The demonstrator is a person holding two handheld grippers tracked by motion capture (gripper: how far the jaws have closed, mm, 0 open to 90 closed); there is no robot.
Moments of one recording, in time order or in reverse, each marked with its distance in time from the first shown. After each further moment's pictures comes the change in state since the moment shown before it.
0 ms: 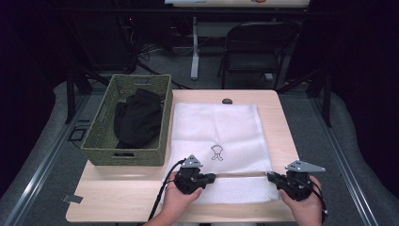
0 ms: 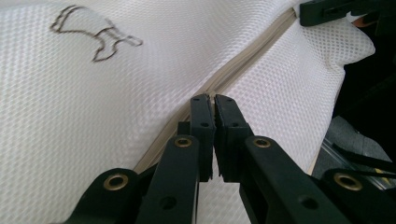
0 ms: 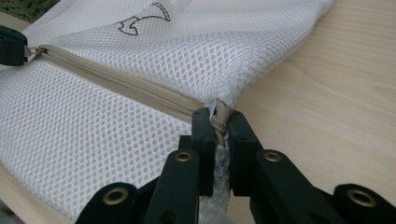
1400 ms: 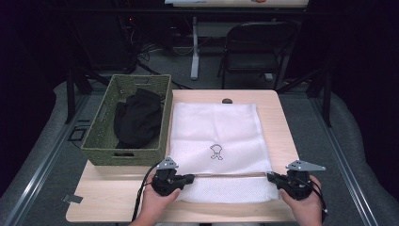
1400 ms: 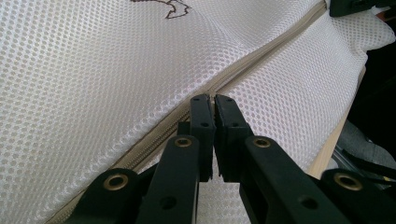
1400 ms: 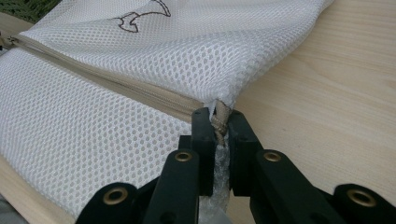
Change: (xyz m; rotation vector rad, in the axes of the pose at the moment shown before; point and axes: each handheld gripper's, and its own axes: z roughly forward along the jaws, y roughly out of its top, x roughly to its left) left arm 0.032 -0.027 -0.040 -0.009 0.051 -0.036; right arm -0.005 -0.002 0.004 0.007 0.033 0.030
